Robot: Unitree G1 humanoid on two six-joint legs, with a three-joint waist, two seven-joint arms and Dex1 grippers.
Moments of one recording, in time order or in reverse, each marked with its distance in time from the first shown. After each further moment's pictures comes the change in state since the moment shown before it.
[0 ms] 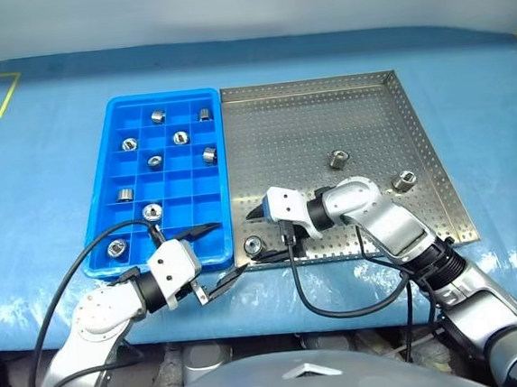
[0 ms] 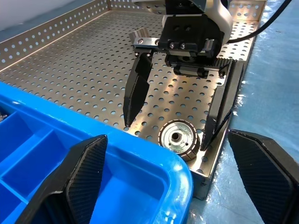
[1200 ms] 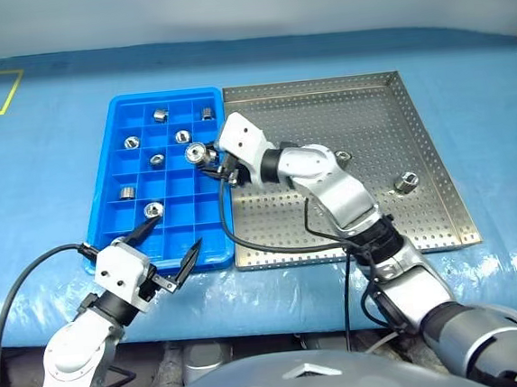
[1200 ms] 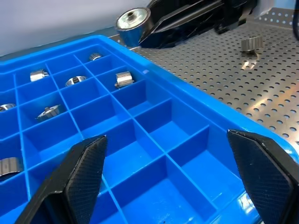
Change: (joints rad) left arm 0.255 -0.194 0.213 -0.034 -0.044 -0.090 0.231; right arm -0.212 0.421 -0.118 0.179 -0.091 0.007 -0.463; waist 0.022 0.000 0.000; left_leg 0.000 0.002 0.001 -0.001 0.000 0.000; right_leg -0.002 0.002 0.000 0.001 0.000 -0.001
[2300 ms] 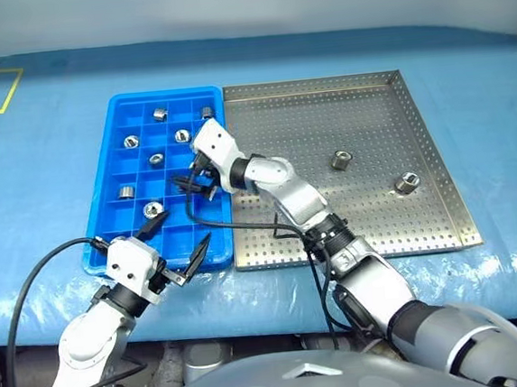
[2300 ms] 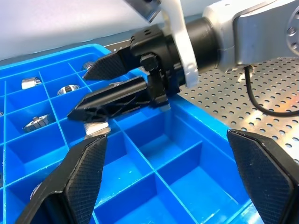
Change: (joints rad) left arm -0.084 0.001 -0.052 0.082 -0.002 -0.023 -0.019; right arm -0.037 0.184 -0.102 0.296 0.010 -0.176 -0.081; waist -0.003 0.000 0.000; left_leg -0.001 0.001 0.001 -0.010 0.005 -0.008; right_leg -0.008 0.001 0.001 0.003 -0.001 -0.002
